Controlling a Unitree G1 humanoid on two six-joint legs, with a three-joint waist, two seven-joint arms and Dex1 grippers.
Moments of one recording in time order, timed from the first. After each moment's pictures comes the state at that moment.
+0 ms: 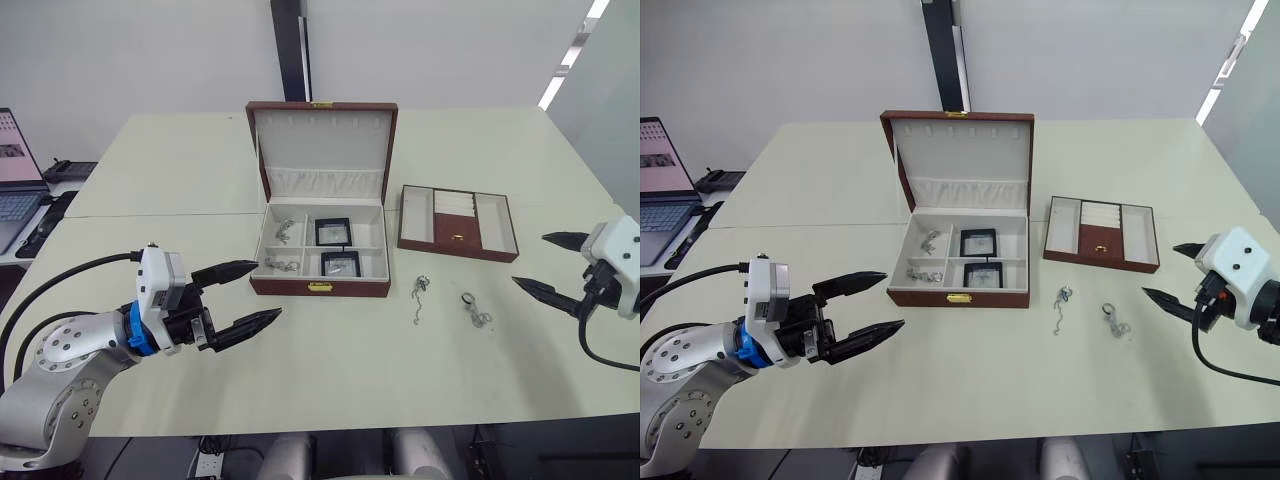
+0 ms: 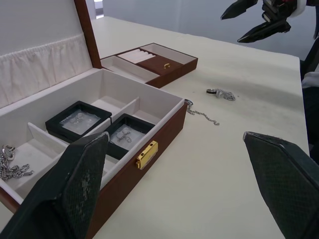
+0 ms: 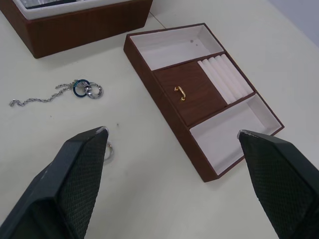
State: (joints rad) left arm 0.08 0.76 0.31 -0.48 -0.75 0.43 -0.99; right arm 0.02 -1.09 -0.37 -0.35 0.36 0.47 0.91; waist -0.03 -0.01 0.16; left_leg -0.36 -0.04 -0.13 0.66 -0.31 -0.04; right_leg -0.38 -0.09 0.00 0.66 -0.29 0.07
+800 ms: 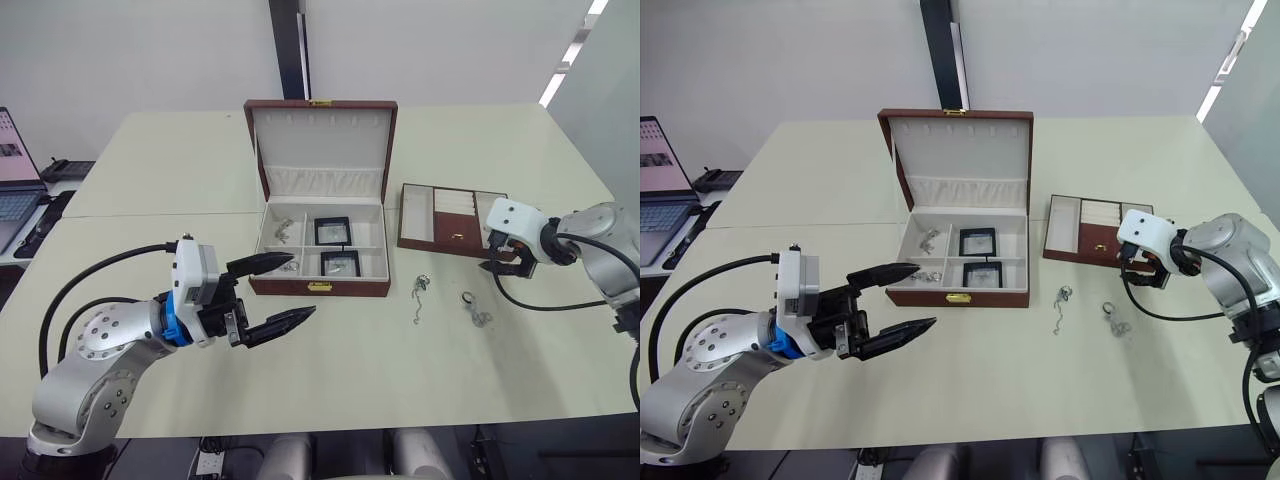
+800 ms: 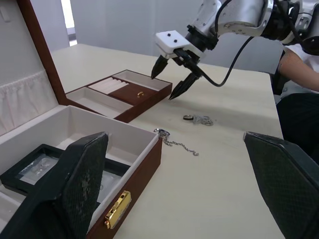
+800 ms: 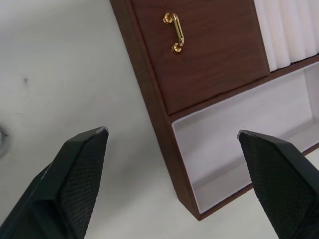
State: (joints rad) left arm -0.03 0.69 0.18 -0.55 -0.75 0.43 -0.95; right arm -0.75 -0.94 0.38 0.30 -0.14 0.51 1.02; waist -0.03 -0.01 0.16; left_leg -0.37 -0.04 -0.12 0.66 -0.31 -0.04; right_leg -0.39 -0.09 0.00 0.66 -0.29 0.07
